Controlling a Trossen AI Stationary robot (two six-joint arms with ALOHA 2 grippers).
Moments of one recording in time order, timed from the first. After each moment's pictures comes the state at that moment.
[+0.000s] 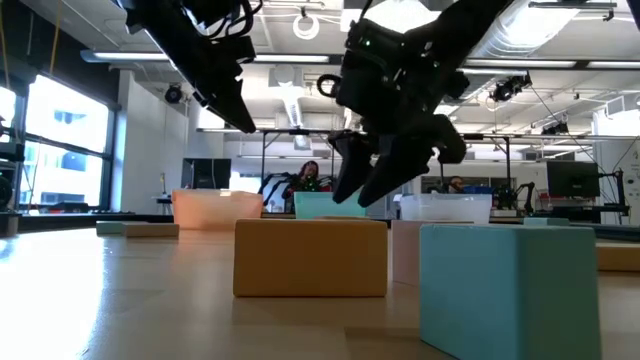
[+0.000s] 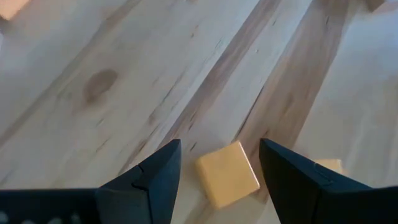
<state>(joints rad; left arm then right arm) 0.42 1.26 0.87 -0.40 -0.23 0.10 -0.09 1.83 1.07 -0.22 -0.31 -0.61</state>
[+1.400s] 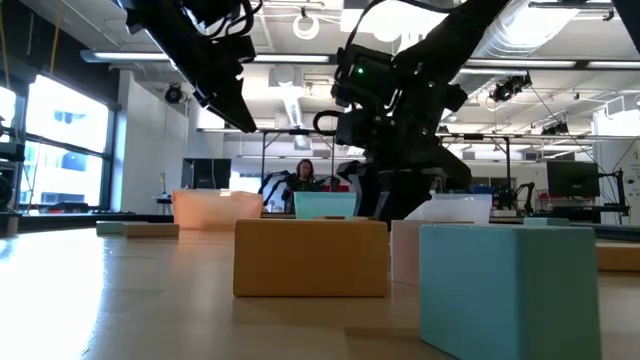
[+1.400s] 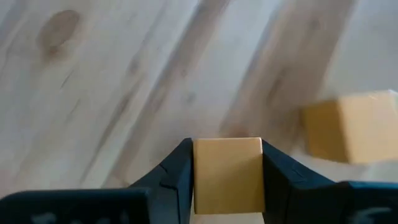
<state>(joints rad) 0.42 1.26 0.87 -0.39 -0.22 0.09 -0.09 1.90 1.10 -0.31 -0.21 -0.52</state>
